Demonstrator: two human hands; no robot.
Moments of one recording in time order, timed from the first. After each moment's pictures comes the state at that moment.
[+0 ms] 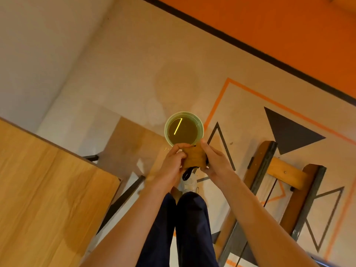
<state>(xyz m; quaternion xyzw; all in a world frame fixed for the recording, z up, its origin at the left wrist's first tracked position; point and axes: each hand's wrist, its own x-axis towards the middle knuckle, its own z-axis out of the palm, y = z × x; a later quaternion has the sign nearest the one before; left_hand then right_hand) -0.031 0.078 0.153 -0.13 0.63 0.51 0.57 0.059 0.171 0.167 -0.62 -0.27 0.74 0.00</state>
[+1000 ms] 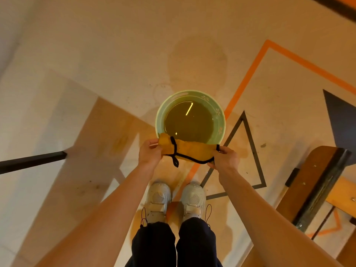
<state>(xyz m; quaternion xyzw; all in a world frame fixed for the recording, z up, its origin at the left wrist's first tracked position) -0.077 0.076 -0.212 -0.21 0.80 0.36 0.43 0.062 0.217 -0.193 -0.74 -0.40 0.54 -0.05</state>
